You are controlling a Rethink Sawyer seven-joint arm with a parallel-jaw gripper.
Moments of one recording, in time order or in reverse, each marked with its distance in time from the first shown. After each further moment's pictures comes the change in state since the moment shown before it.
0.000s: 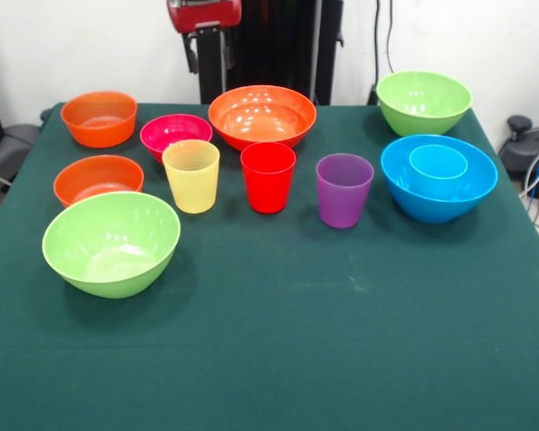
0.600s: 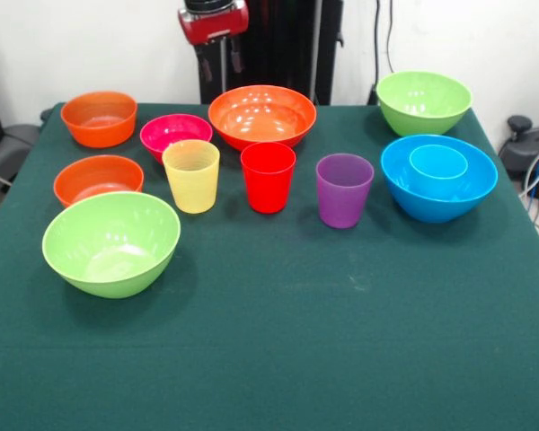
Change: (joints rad) arm -0.021 0.119 0.000 -0.004 -0.167 -0.003 0.000
